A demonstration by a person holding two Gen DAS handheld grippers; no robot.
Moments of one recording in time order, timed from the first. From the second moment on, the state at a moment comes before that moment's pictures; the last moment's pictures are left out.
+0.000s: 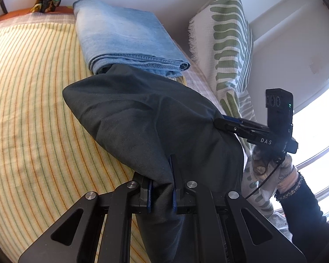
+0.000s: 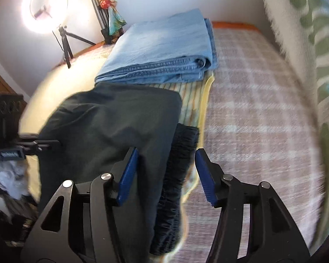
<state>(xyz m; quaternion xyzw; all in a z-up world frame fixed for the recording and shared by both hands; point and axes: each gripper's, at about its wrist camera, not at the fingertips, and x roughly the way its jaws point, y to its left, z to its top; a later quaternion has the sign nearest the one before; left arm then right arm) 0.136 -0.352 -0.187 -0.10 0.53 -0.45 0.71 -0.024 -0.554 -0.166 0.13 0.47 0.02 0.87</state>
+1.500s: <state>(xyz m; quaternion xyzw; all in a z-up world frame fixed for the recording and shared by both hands) 0.169 -0.349 -0.035 -0.05 0.36 -0.50 0.78 -0.016 -0.497 0.007 0.09 0.31 -0.01 0.95</state>
